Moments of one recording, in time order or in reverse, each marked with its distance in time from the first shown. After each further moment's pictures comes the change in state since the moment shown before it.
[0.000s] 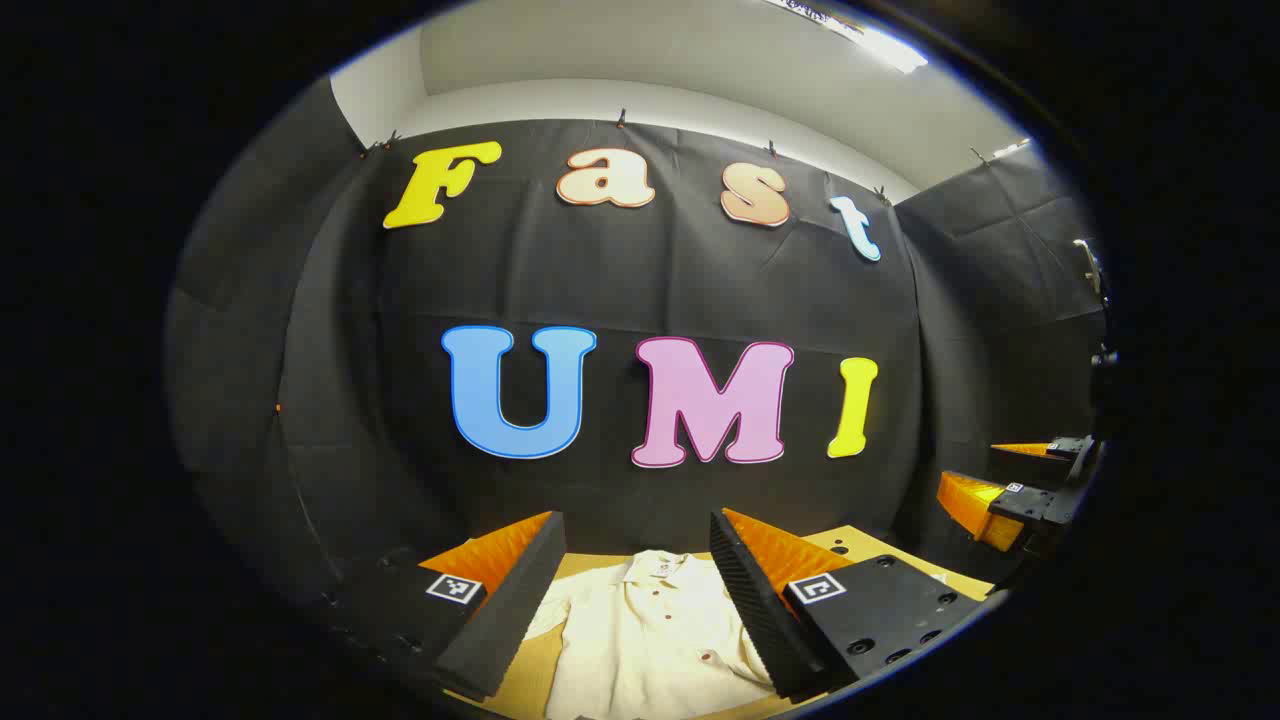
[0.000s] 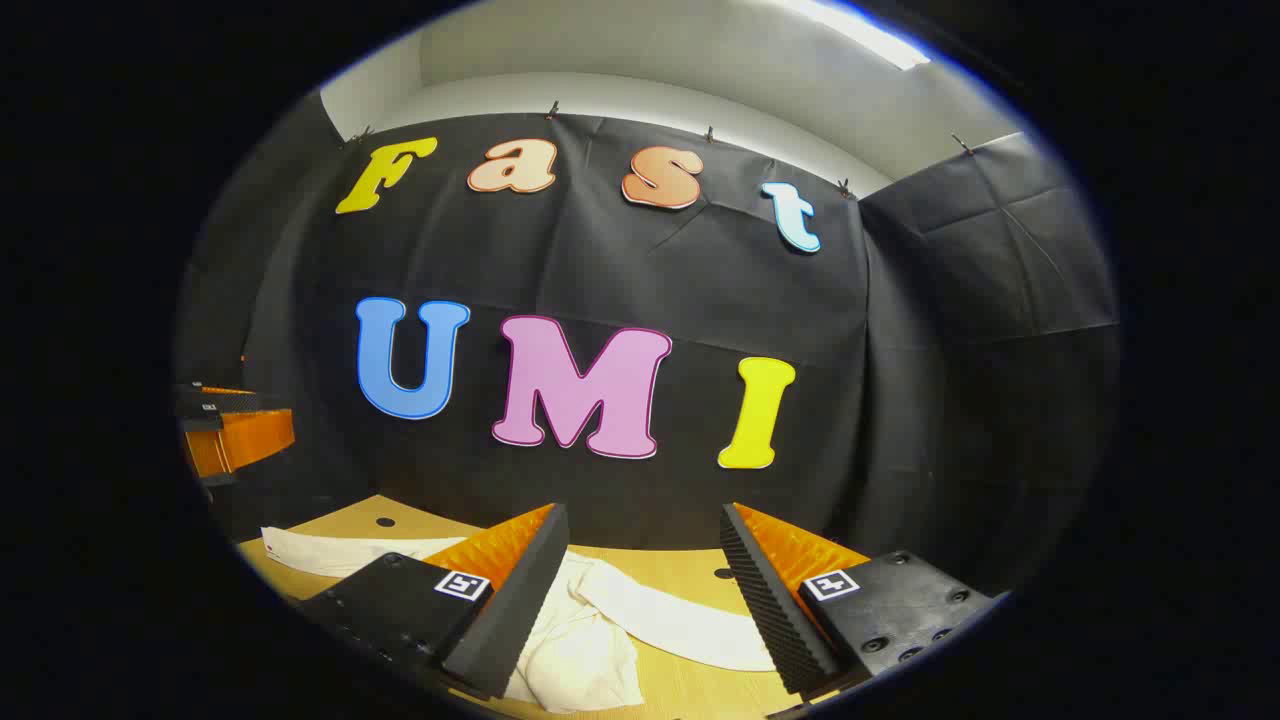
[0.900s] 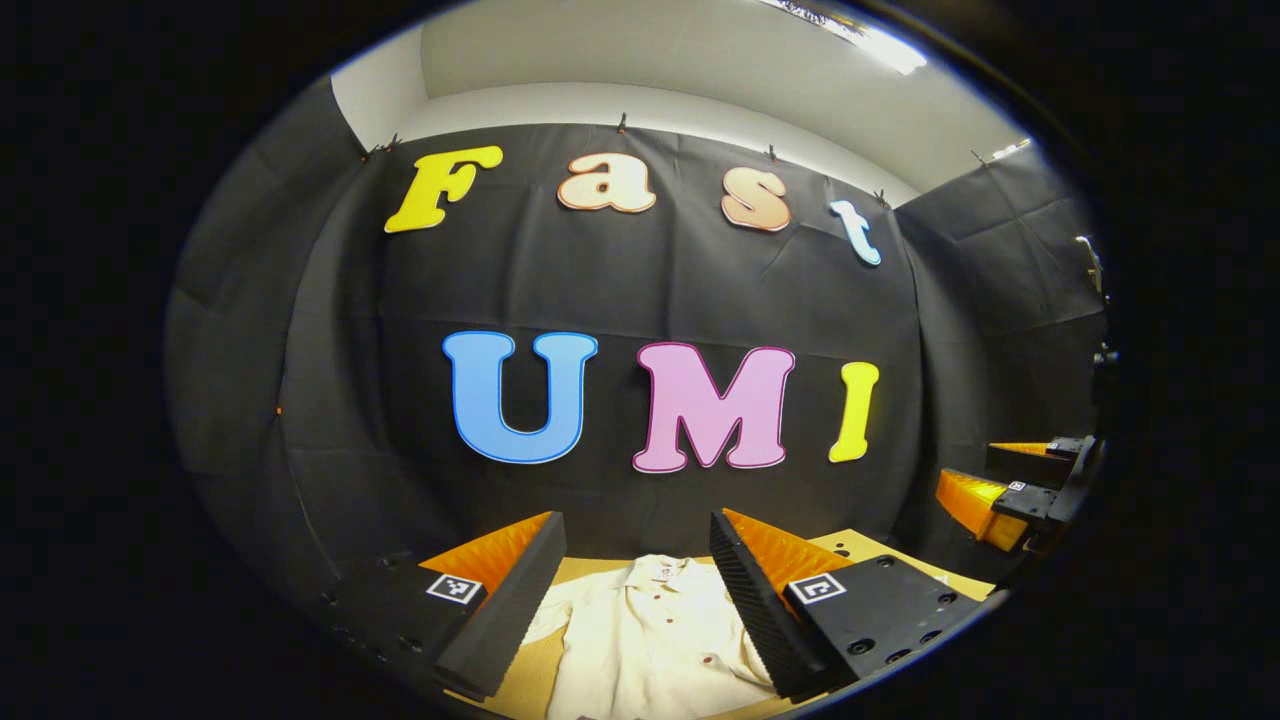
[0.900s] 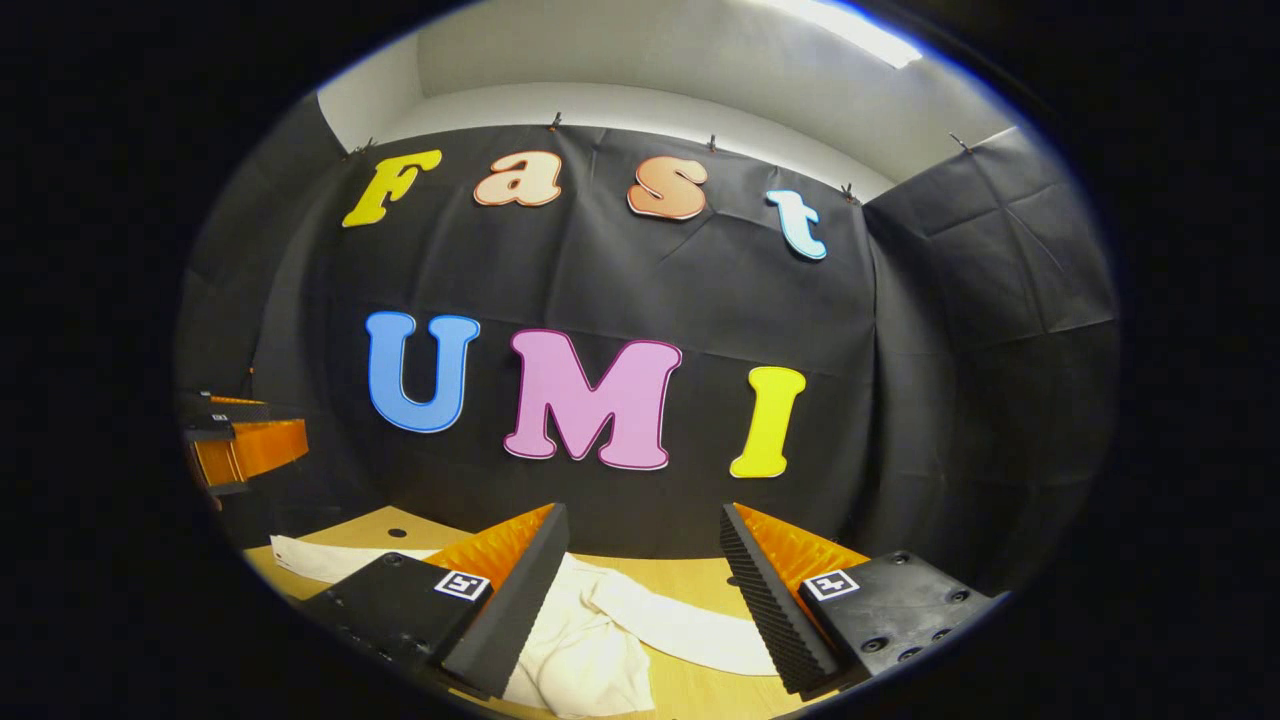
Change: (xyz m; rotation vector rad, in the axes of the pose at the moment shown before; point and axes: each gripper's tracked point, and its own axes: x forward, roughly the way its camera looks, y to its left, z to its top) left arm 0.002 0.003 0.000 -0.004 -0.008 -0.001; right arm 0.000 0.009 0.010 0.035 -0.043 0.032
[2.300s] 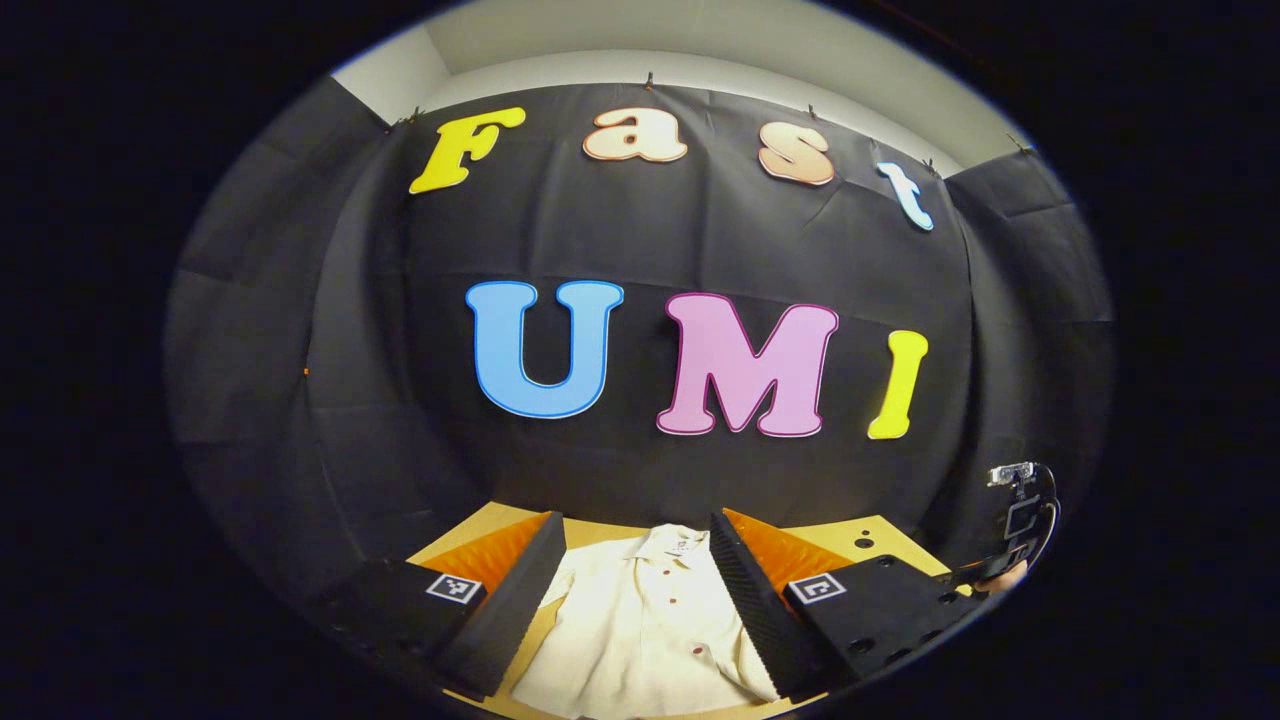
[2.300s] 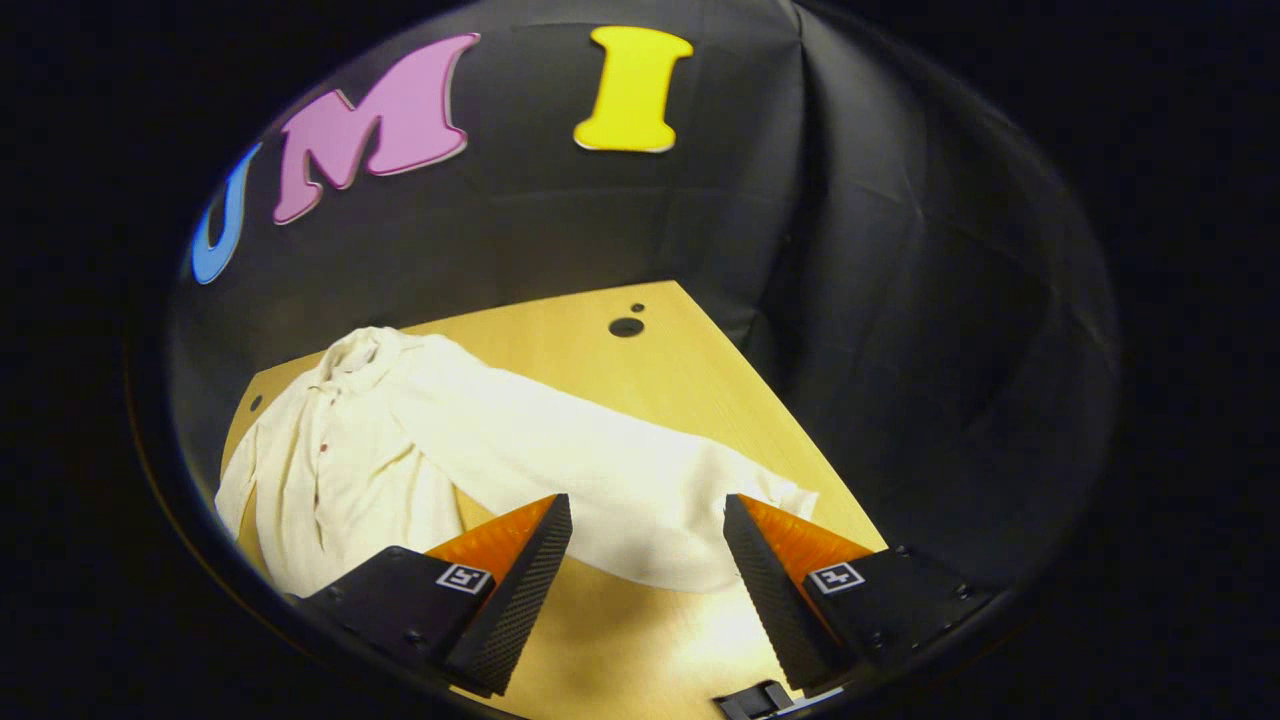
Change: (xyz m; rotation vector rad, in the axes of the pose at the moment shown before) left arm 0.041 -0.027 -0.036 -0.030 0.143 0.151; right arm 0.076 -0.217 -0.350 0.131 0.899 -0.297
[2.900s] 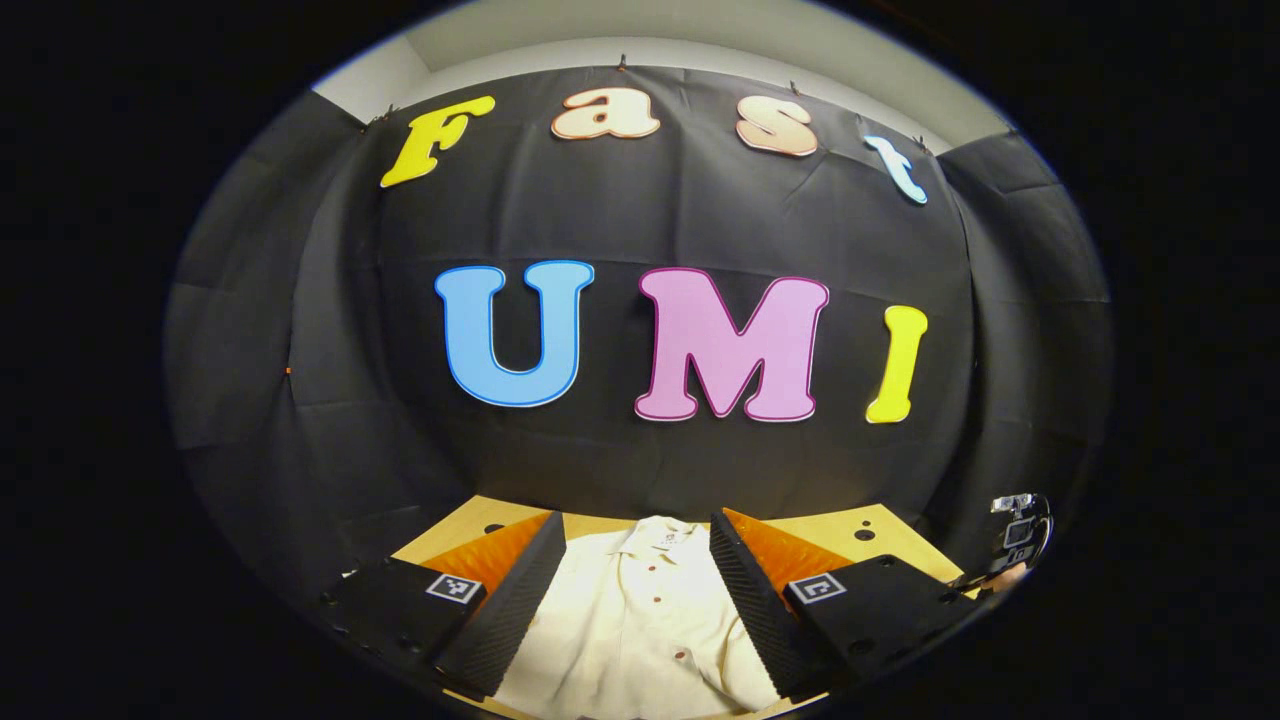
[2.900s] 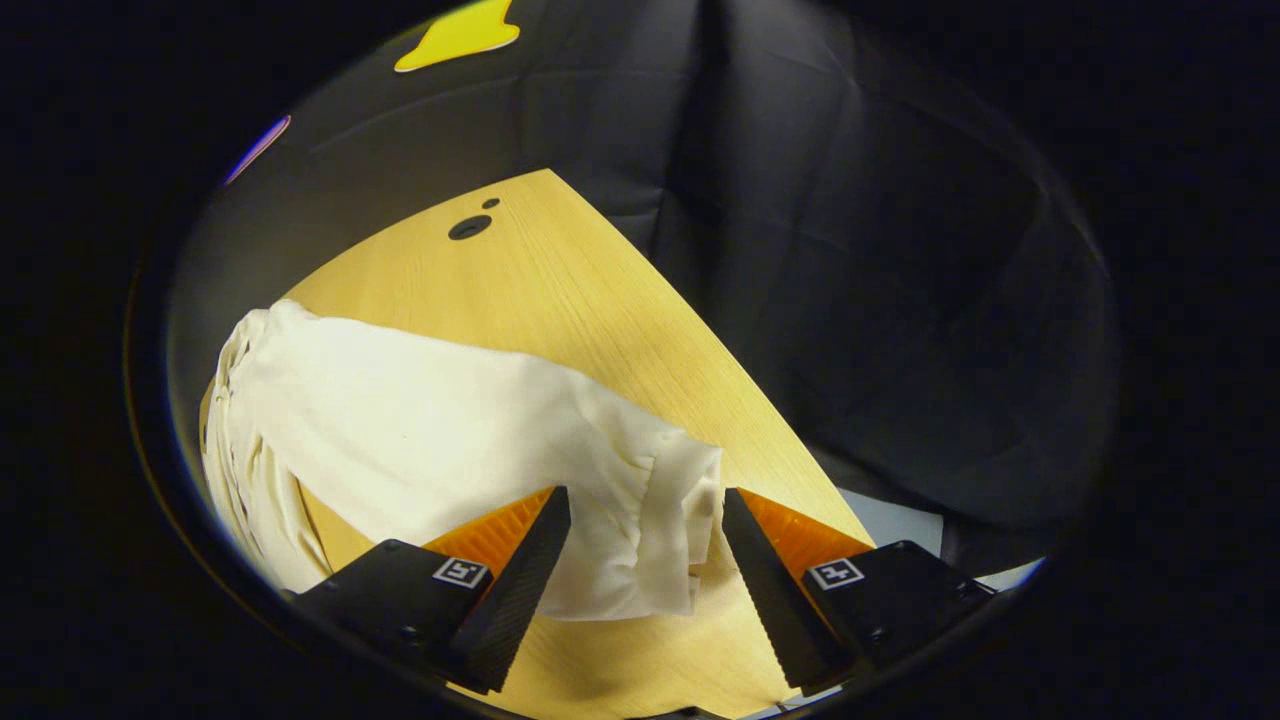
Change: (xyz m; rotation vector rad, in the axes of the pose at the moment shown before) left arm 0.032 -0.041 -0.020 0.032 0.058 0.002; right arm 0.082 -0.109 -0.069 0.118 0.284 -0.129
